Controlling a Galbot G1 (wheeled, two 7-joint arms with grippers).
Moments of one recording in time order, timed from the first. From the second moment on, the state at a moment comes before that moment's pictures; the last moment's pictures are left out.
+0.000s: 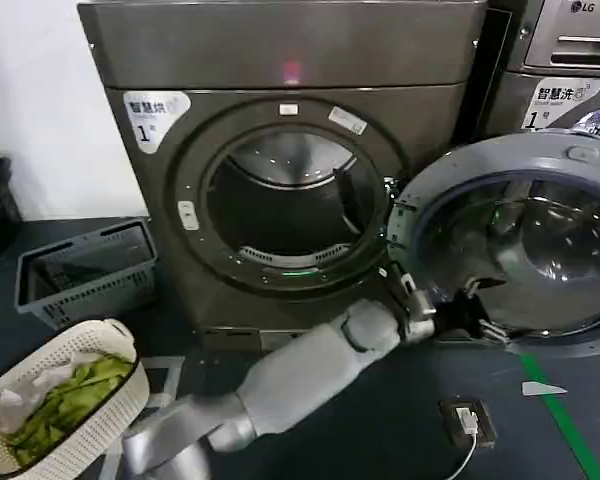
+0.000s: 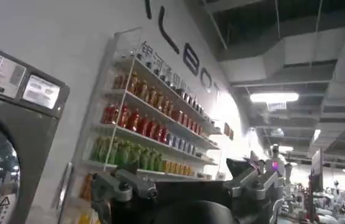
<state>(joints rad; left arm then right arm) 0.25 -1.61 0.54 -1.14 -0.45 -0.10 0.43 -1.63 1.05 2.08 1.78 0.61 -0.17 -0.21</state>
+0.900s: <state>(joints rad) 0.42 -0.98 0.64 -1.77 -0.57 -0.45 0.27 -1.56 1.01 2.10 1.81 0.53 -0.19 -0.19</state>
